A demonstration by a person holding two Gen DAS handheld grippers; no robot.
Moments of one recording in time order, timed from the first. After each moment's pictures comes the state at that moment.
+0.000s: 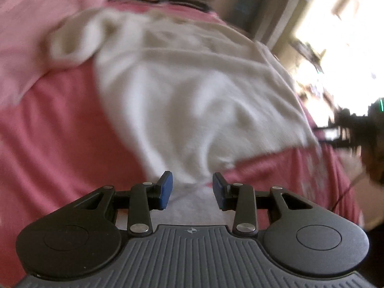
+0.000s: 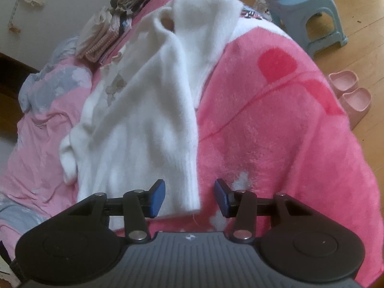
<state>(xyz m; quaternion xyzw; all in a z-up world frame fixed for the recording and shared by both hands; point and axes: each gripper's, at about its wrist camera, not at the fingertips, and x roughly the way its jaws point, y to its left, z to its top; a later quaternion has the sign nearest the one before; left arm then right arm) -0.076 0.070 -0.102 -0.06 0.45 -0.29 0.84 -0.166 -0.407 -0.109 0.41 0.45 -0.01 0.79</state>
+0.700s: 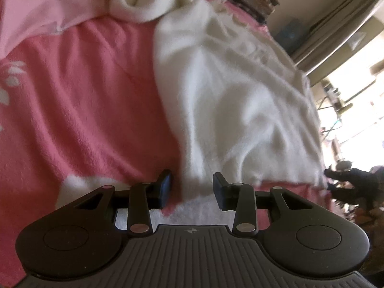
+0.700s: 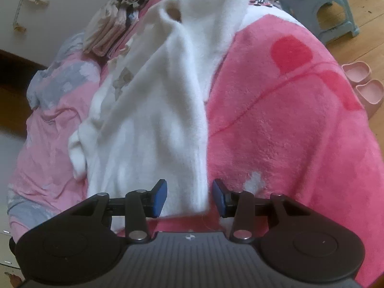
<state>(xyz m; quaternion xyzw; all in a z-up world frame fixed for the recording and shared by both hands) -0.056 0.089 -0.130 -0.18 0.50 -0.21 0.82 -0.158 -0.409 -0.118 0.42 0.46 0.02 0.78</state>
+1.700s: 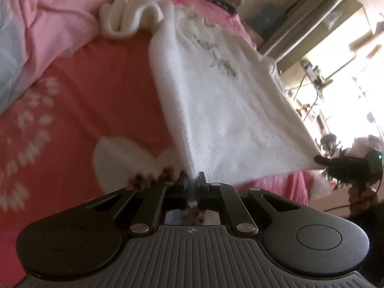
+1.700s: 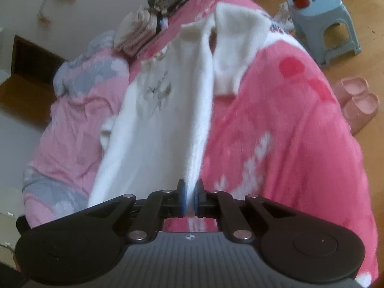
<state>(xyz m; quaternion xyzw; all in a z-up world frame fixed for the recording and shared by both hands) -0.124 0.133 -0.038 -0.13 0.52 -0.27 0.80 -0.239 -0.390 -0.040 0.39 0.45 0.05 0.80</state>
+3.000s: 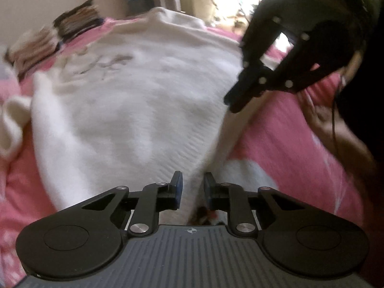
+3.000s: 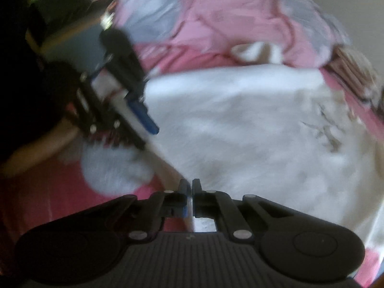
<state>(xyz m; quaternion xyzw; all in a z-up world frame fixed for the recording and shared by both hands) -0.158 0.002 -0.093 0.23 0.36 -0.45 0.79 -0.194 -0.172 -0.054 -0.20 0.38 0.35 0.83</state>
